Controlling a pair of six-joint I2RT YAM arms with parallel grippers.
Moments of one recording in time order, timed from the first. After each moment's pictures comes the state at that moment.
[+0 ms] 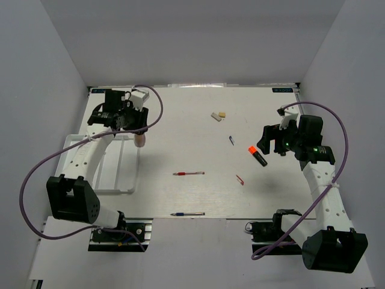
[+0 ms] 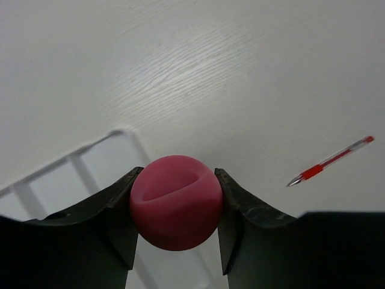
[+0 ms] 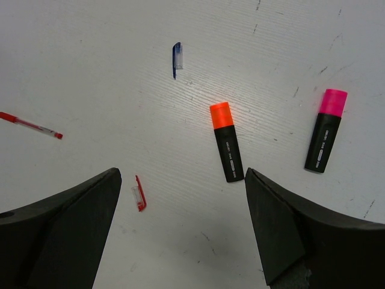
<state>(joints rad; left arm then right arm) -0.14 1.43 1.26 -0.61 0.31 0.23 -0.04 1.00 0.92 -0.61 -0.44 -0.16</state>
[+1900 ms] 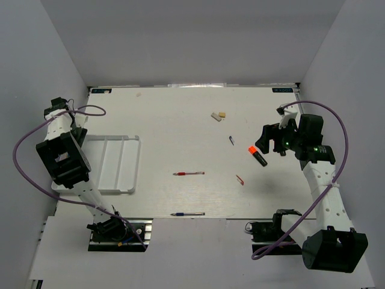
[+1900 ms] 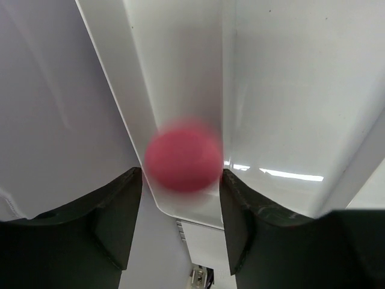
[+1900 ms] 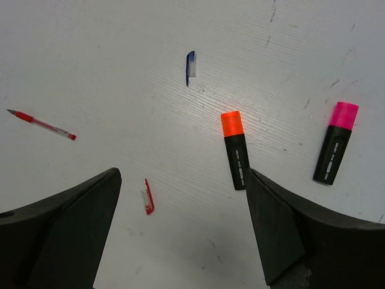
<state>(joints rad) 0.48 1.93 1.58 -0.98 -0.26 0.64 -0.04 1.00 0.93 -0.60 -0.49 -0.16</state>
